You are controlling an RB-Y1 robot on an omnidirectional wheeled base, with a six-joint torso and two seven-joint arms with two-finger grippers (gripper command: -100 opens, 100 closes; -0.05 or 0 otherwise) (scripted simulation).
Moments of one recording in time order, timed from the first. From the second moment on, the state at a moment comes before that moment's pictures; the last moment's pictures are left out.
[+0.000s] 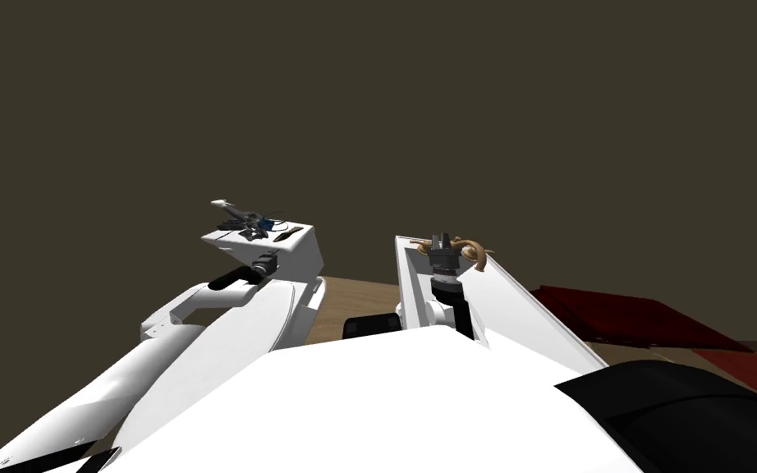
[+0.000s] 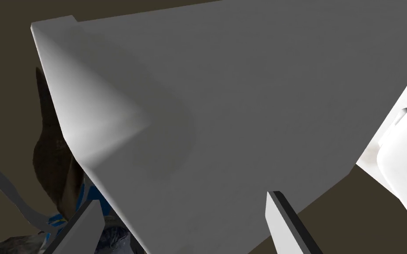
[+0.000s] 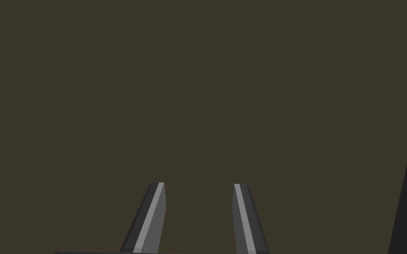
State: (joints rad) left arm 0.07 0.87 0.08 -1.56 0.36 0.41 0.20; right arm 0.52 -0.01 0.01 -2.22 -0.03 -0.55 -0.17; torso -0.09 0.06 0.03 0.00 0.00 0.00
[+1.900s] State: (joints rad) left arm -0.23 0.92 0.31 -1.37 0.18 0.87 0.58; right arm 0.52 -0.01 0.01 -2.22 -0.03 -0.55 -0.17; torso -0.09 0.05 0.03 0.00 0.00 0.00
